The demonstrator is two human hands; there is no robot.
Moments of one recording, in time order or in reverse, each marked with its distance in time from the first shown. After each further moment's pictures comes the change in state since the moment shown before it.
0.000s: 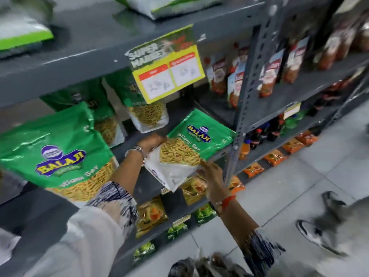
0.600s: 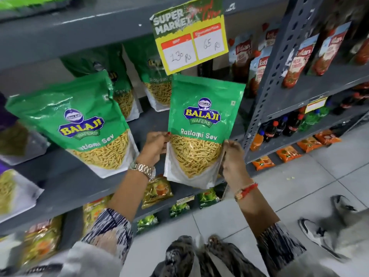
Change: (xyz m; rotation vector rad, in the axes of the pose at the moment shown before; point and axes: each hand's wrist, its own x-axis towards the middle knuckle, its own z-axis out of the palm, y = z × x) left_hand -0.080 -0.041 0.030 -0.633 0.372 -0.154; right_hand -0.013 -0.021 -0.013 -0.061 -0.037 -0.108
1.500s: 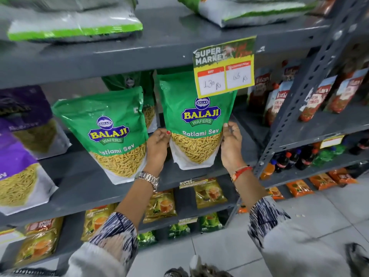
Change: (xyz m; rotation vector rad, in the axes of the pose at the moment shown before) left_hand -0.006 0.023 -0.023 -0.175 0.171 0.417; right_hand 0.041 -0.040 0.074 0.055 -0.318 -0.414
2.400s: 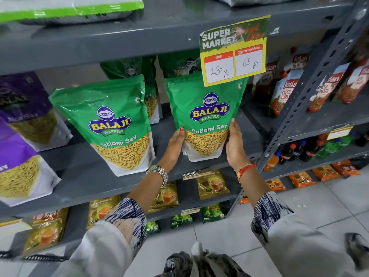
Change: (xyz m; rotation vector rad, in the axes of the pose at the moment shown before) left_hand 0.004 -0.047 0.016 0.079 -0.325 -0.091; right_hand 0.013 0.036 -0.023 -0.139 -0.076 0.132
